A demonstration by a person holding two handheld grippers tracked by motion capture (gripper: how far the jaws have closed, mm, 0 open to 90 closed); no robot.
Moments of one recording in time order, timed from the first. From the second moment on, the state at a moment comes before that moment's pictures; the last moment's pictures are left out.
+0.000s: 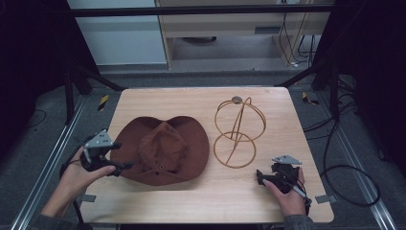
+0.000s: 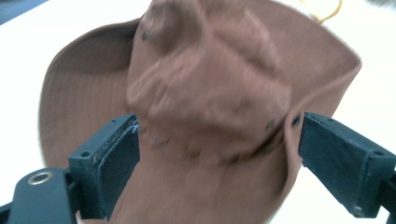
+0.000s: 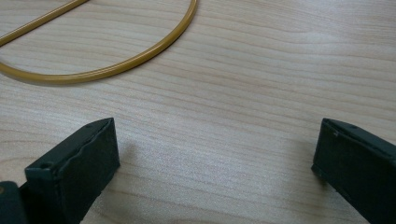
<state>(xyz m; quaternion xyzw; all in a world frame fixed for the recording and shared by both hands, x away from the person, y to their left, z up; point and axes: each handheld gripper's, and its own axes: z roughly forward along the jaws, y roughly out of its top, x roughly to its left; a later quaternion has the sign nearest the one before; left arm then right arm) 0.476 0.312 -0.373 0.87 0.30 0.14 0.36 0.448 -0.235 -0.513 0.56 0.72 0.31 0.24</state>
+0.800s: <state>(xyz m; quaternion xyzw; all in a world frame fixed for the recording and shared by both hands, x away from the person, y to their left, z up) 0.549 0.247 -0.362 0.91 0.28 0.14 0.27 0.448 -0.235 -0.513 0.57 0.72 0.31 0.24</state>
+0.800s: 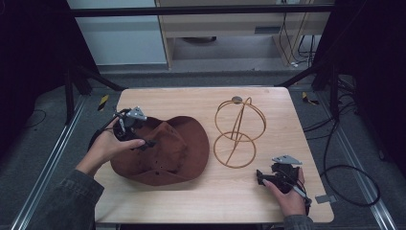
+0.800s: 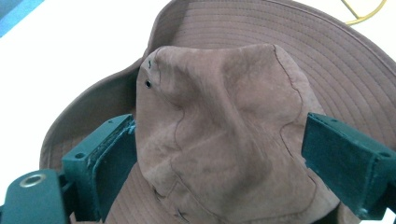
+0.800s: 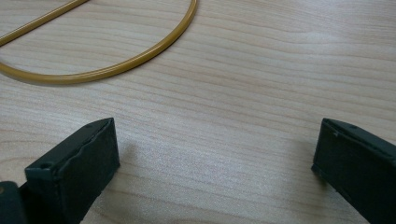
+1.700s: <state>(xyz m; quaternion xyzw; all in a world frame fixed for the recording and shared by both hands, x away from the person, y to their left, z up) 0.561 0.217 -0.399 0.92 0.30 0.11 0.23 0.448 -0.235 -0.513 0.57 0.72 0.31 0.24</state>
